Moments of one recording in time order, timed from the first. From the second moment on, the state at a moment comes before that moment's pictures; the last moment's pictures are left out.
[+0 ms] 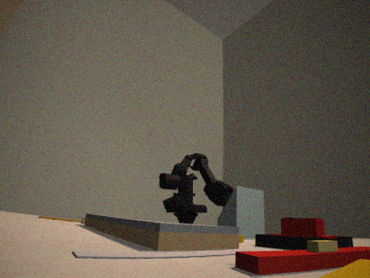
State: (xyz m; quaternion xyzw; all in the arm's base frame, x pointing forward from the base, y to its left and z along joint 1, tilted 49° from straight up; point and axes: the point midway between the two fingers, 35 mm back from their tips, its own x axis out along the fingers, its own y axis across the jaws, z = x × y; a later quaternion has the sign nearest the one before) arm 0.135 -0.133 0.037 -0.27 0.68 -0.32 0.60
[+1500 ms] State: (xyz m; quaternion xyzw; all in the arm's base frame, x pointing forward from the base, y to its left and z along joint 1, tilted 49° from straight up) arm 0.175 -0.018 0.099 0.16 0.69 -0.39 0.58
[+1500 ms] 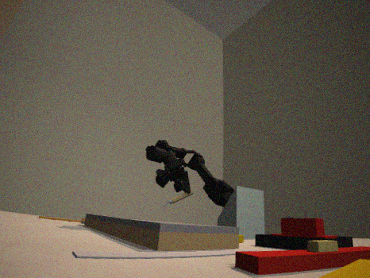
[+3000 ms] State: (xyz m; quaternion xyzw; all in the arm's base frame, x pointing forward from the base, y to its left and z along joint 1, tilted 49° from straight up) arm 0.326 0.045 0.119 0.63 0.63 -0.33 0.32
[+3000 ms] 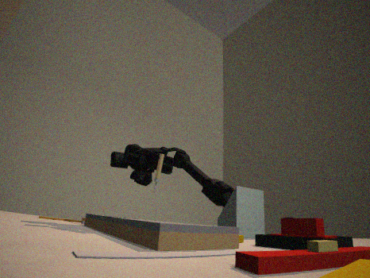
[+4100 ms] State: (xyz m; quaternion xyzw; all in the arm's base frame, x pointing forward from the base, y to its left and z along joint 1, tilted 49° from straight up) arm 0.378 0.047 0.054 0.66 0.63 -0.30 0.27
